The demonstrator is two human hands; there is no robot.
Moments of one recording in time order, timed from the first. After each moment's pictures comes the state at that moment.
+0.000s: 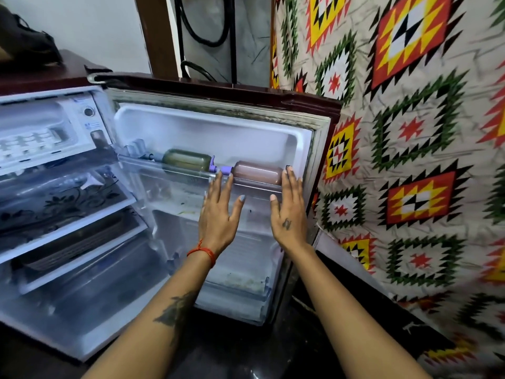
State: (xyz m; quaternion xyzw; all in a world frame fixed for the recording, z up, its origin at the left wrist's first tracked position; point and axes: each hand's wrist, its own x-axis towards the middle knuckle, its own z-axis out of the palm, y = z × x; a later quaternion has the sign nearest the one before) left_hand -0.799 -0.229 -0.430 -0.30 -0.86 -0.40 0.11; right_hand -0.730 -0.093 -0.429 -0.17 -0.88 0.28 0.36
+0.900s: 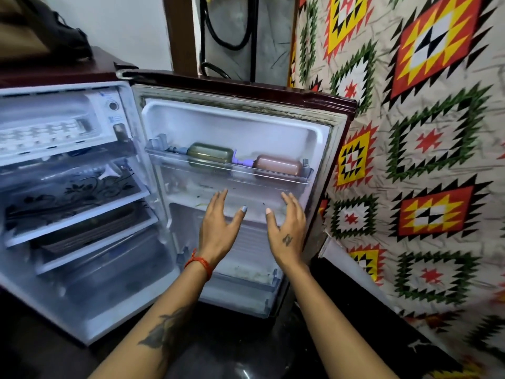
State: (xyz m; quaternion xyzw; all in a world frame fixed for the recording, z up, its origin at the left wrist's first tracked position) left_hand -0.773 -0.257 -0.427 -0.17 -0.84 -0.51 0.03; right_hand -0.718 -0.133 -0.439 -0.22 -0.83 0.38 0.36
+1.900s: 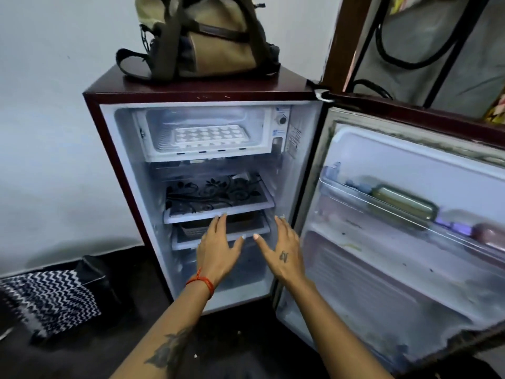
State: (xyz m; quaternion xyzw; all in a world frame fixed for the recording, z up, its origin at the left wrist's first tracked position) left_hand -0.900 -0.555 -0.463 0.03 -0.94 -0.34 0.05; right_hand -0.898 -0.403 -0.467 -0.01 -0.93 0.37 0.07
